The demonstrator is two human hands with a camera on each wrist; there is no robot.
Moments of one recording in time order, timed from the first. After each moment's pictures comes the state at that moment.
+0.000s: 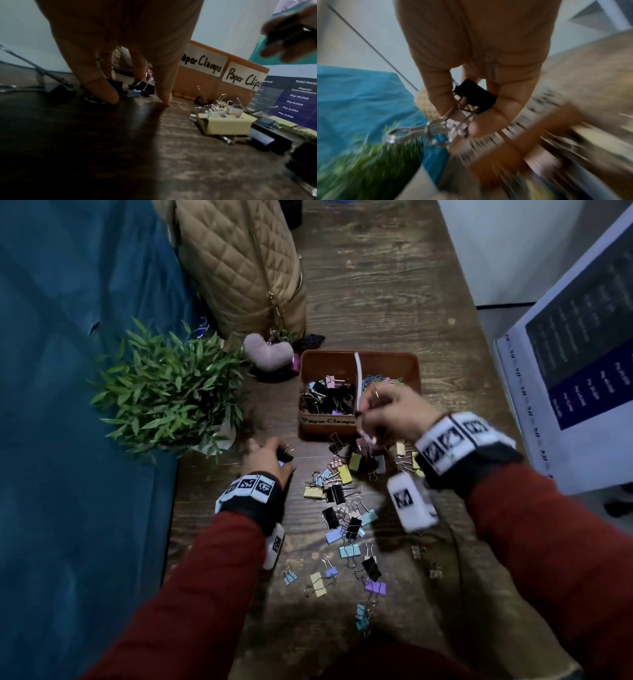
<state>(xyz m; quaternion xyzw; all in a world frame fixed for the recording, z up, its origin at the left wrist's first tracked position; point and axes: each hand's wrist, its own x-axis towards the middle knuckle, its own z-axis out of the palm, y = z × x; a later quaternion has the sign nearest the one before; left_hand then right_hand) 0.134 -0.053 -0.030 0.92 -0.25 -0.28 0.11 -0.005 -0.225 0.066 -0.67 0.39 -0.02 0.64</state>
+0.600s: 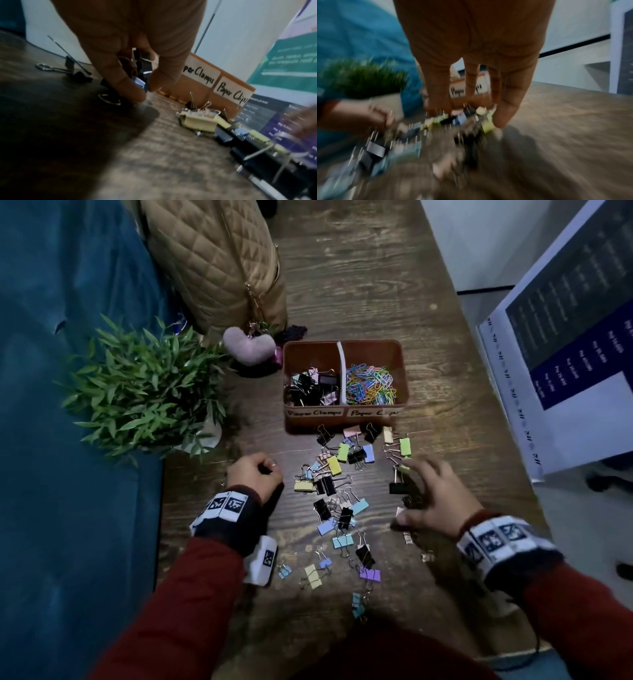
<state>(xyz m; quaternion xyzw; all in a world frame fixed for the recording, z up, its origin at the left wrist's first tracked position) 0.126 -0.027 -0.049 0.90 -0.24 -0.27 0.24 -0.145 -0.185 -0.001 -0.81 0.45 0.15 0.35</state>
